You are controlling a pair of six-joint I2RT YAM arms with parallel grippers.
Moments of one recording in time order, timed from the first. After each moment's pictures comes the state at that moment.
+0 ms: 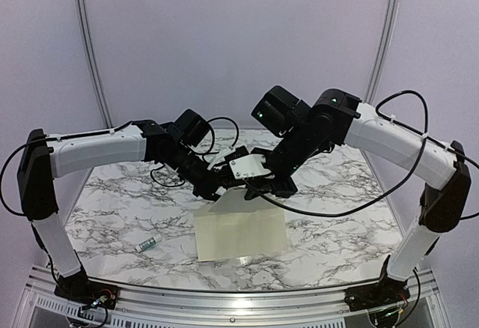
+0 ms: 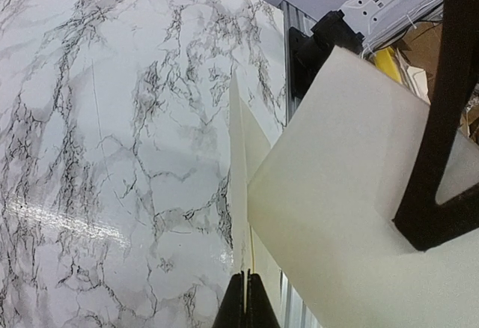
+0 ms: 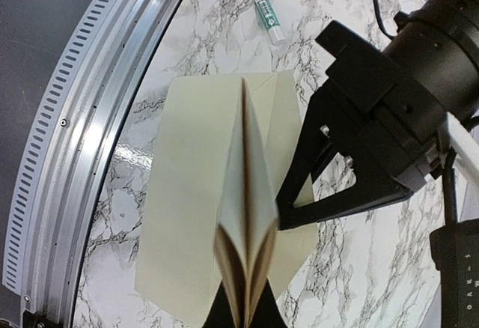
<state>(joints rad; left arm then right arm) -0.82 1.77 1.45 -0.66 0.81 0.17 1.02 1.70 1.79 -1.19 -0.30 -0.88</state>
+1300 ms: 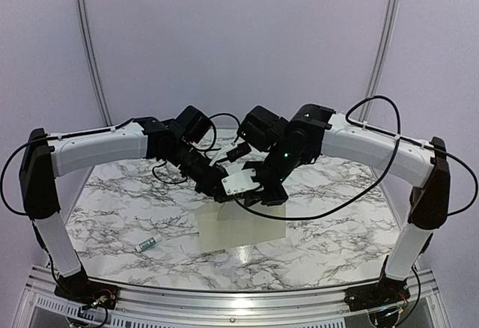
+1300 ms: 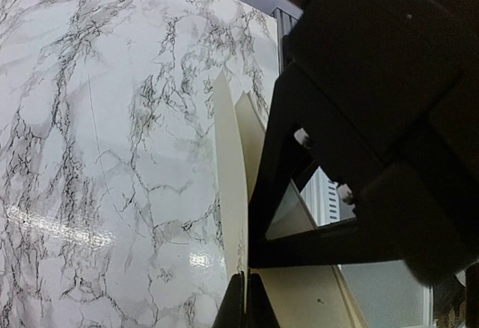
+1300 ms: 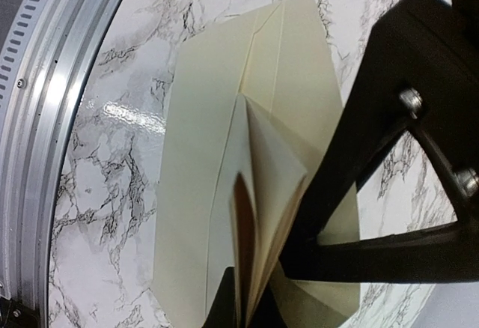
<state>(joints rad) -0.82 1.79 1.49 -0.66 0.83 0.17 1.02 1.78 1.74 -1.15 -0.17 -0.92</state>
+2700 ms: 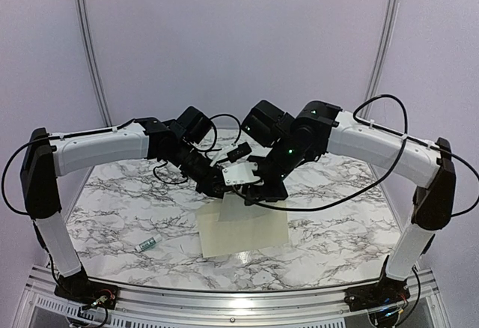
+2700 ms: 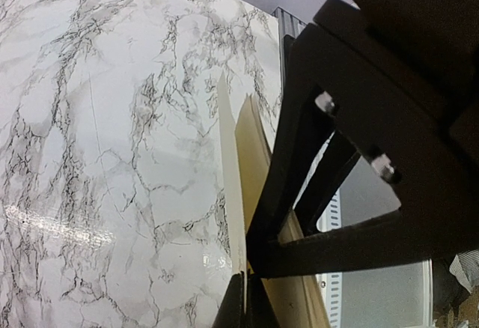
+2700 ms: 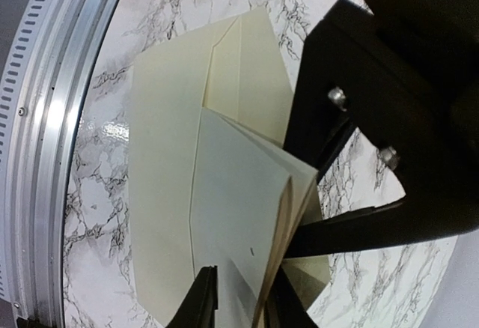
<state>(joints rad) -0.82 1.80 1.49 -0.66 0.83 0.17 1.01 1.76 1.74 -1.13 -0.17 -0.81</state>
